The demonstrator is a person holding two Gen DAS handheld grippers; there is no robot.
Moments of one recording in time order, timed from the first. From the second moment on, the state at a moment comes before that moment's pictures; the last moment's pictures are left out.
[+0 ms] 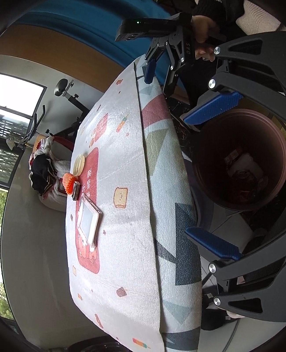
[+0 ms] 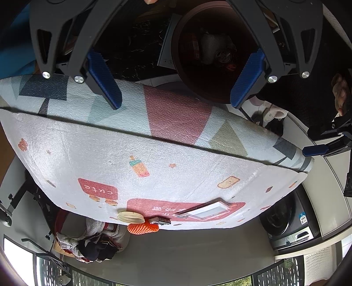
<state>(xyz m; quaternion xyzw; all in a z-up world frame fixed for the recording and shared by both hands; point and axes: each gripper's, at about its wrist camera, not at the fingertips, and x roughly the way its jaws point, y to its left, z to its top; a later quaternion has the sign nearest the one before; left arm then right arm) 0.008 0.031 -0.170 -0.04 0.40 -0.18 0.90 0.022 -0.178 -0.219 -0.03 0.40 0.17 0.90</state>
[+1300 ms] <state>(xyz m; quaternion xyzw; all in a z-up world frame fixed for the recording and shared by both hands) 0.160 0.067 -0.113 -0.04 0.36 -0.15 0.92 0.229 -0.197 -0.157 0.01 0.40 0.16 0.90</state>
